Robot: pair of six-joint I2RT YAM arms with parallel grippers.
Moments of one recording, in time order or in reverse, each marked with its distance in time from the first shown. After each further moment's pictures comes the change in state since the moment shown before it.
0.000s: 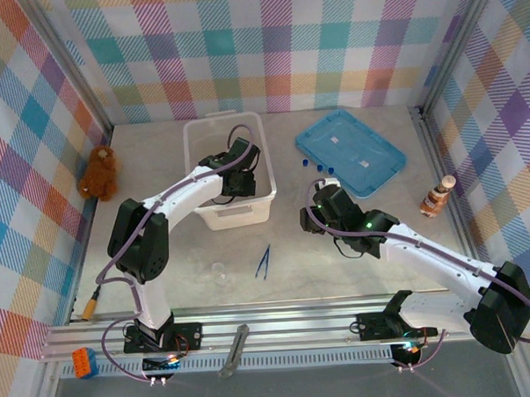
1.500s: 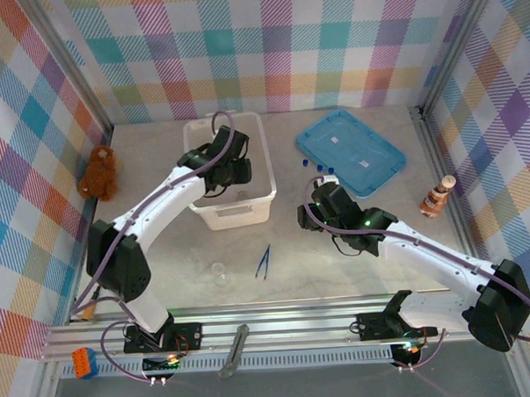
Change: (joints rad) left arm 0.000 -0.197 0.037 -0.049 -0.019 -0.043; right arm 0.001 0.016 0.026 0.008 0.008 -0.004
